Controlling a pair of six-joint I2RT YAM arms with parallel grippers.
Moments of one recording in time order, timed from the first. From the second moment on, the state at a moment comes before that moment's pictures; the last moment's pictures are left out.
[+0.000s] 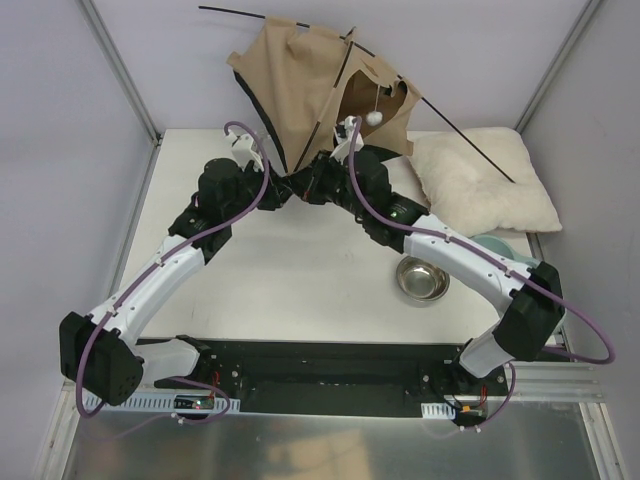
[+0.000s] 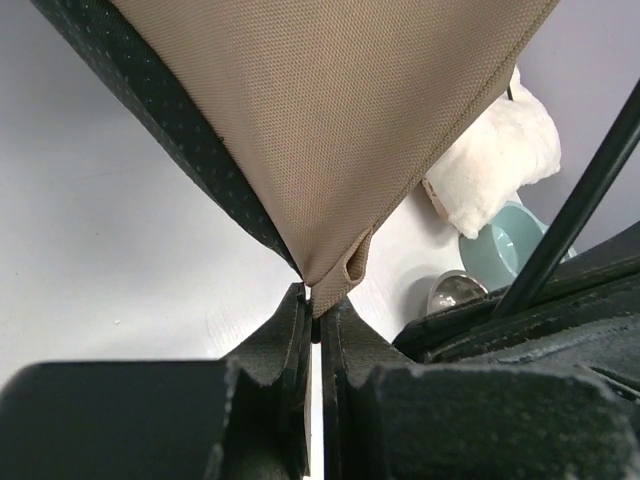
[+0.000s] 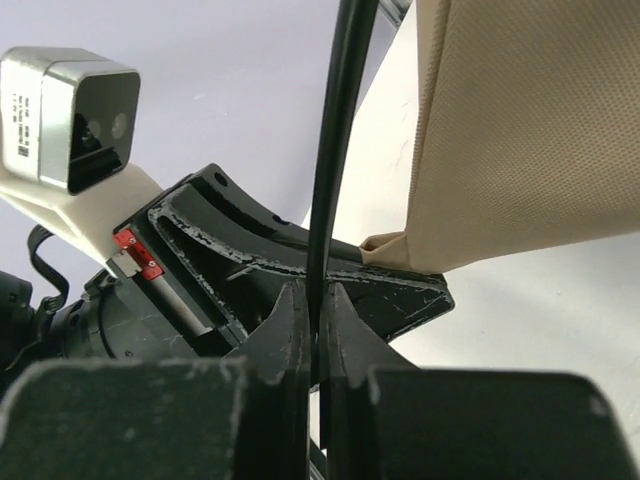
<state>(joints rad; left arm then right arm) -0.45 1.20 1.03 -0.10 0.20 -0.51 0.86 1.56 1.40 -0.01 0.02 0.78</state>
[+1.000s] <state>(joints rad) -0.45 1.11 0.78 0.30 0.23 -0.28 0.85 1.53 1.31 0.16 0.09 0.95</state>
